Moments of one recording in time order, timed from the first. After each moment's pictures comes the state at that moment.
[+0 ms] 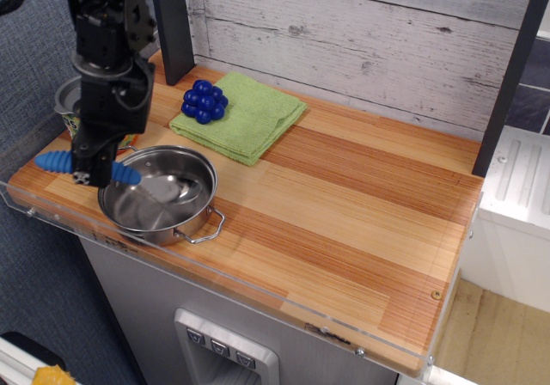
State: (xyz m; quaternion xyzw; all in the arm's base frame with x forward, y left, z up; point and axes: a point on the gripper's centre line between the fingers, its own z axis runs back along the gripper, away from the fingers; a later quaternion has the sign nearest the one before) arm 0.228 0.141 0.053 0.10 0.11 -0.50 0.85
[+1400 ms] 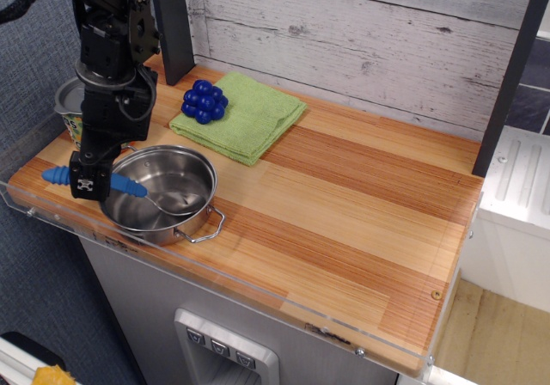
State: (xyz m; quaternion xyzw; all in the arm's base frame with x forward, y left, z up) arm 0.229 0.141 0.045 0.11 0.12 -0.49 0.86
